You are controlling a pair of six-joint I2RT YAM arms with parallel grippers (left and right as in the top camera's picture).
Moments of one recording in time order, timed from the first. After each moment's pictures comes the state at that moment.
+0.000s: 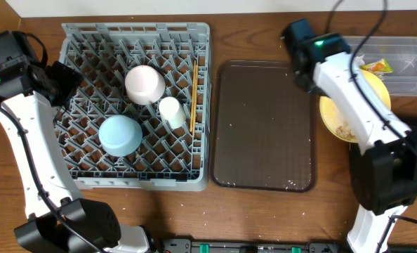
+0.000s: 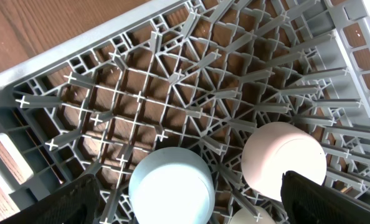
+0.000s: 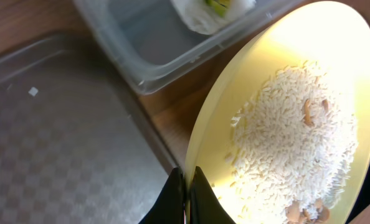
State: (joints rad) left arm 0.46 1.63 1.71 -1.18 -0.06 -0.62; right arm 0.32 1.99 1.80 -1.25 0.49 0.91
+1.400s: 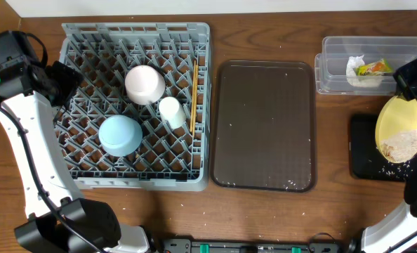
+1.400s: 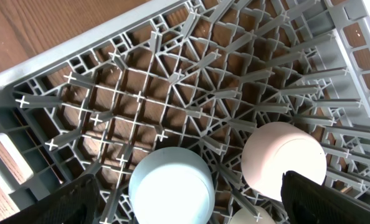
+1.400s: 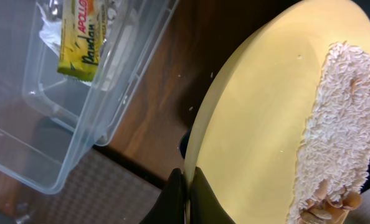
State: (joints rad) left arm 0.46 1.63 1.71 -1.18 -0.06 -0.62; right arm -0.33 1.91 1.80 -1.29 -0.12 0.78
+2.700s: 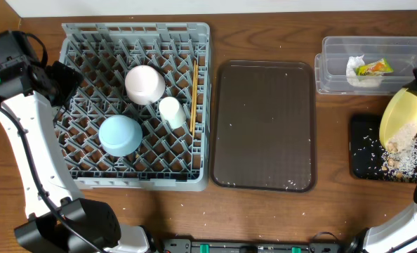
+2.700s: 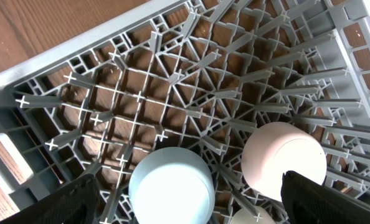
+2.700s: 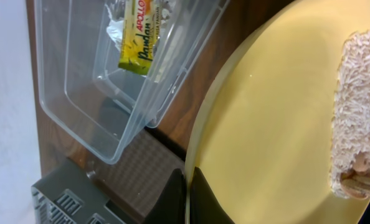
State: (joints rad) left arm 0.46 1.63 1.71 -1.18 -0.06 -0.62; right arm -0.47 1.91 1.80 -1.24 -0.41 0.69
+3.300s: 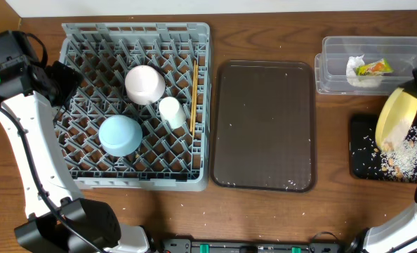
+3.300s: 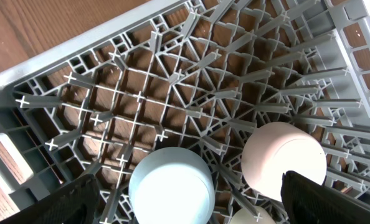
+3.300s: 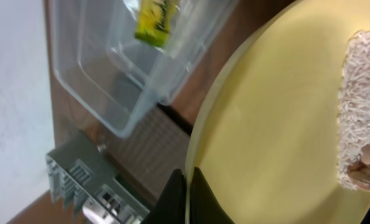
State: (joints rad) left arm 0.46 1.63 1.71 -1.18 -0.06 -0.62; right arm -0.48 1.91 1.80 -1.28 -0.52 0.62
